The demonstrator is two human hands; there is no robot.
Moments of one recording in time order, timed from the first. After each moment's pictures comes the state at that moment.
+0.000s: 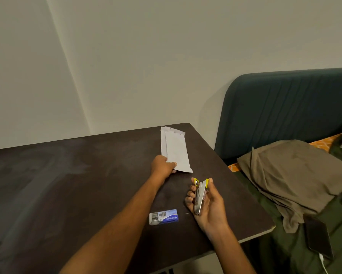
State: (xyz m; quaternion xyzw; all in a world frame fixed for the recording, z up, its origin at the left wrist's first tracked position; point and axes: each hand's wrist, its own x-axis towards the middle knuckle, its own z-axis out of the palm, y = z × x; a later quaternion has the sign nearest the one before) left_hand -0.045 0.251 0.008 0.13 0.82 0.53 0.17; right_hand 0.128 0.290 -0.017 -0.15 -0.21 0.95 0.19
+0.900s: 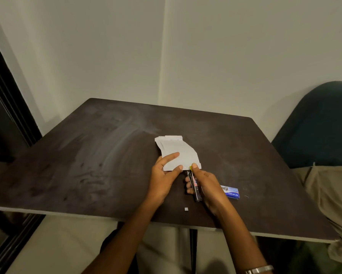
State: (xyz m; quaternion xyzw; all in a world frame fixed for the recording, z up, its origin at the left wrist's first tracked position) left_hand 0.011 0.019 -0.033 0.13 0.63 0.77 0.01; right_hand 0.076 0.144 -0.001 -0.20 -0.65 0.73 0.02
